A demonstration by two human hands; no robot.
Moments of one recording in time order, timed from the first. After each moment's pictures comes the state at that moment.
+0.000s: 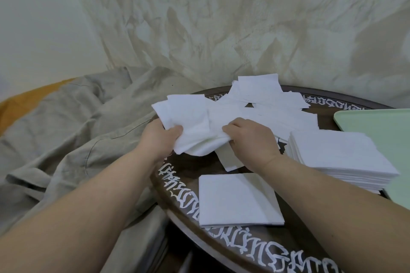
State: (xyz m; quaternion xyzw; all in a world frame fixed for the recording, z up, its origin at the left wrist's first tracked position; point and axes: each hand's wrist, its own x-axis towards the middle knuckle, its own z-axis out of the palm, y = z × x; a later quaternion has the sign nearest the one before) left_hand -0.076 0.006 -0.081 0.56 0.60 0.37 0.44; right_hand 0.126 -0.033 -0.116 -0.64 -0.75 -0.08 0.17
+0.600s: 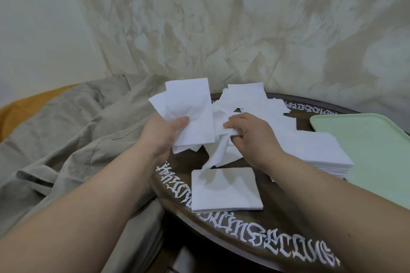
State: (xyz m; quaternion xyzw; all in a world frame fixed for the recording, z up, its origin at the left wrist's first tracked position) left_hand -0.058 -0.033 -0.040 0.46 0.48 0.47 0.57; right_hand 0.134 -0.090 -0.061 -0.63 -0.69 0.06 0.35
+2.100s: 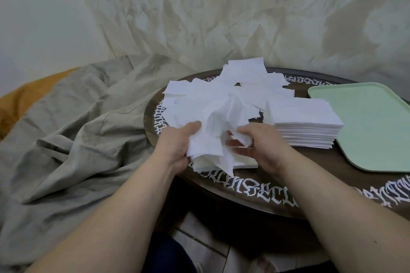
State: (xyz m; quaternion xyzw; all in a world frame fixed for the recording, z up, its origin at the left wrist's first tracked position) left_hand -0.046 -0.117 -0.080 0.32 0.46 0.49 0.67; right_hand 0.120 -0.168 -0.080 -0.55 -0.35 0.56 0.52
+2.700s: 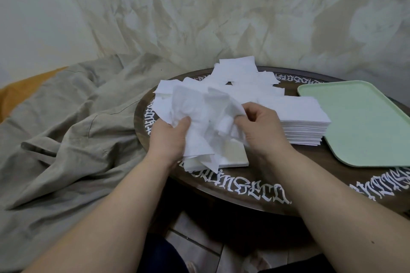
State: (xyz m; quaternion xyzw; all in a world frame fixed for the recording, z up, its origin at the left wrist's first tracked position) left_hand -0.043 -0.114 -0.084 0.50 0.52 0.50 0.48; right_hand 0.127 -0.167 -0.070 -0.62 -0.48 0.30 0.55
